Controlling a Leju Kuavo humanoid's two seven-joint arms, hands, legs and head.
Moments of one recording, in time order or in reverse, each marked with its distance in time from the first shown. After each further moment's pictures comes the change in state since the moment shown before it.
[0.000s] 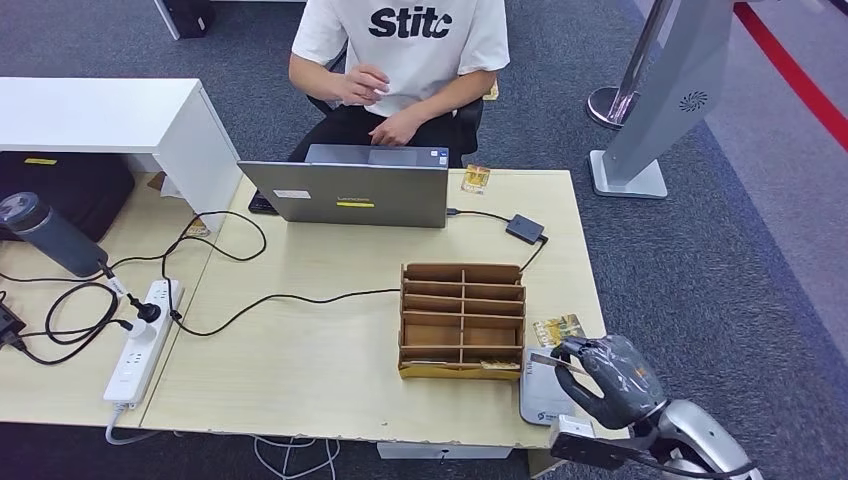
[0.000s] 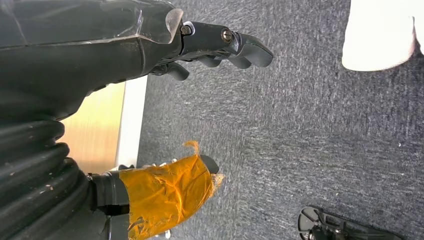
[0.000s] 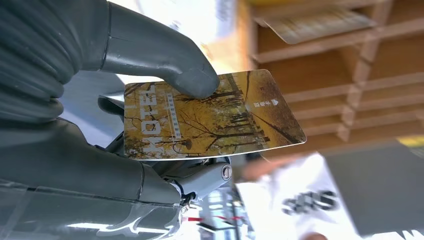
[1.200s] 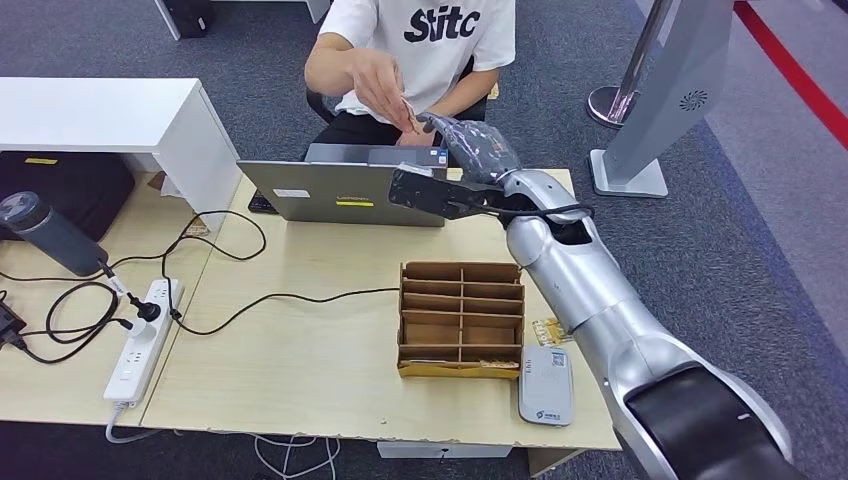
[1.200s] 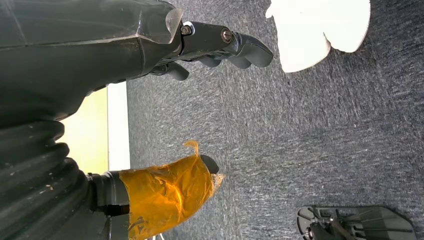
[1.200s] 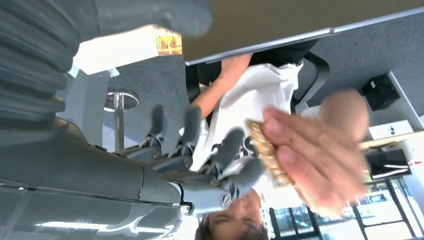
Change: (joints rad) left arm -0.103 -0.015 -0.239 0.004 -0.069 -0.071 0.033; right arm -0.973 0.535 0.211 0.802 0.060 0.079 0.226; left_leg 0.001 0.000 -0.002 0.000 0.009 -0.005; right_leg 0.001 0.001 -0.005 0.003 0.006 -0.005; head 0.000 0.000
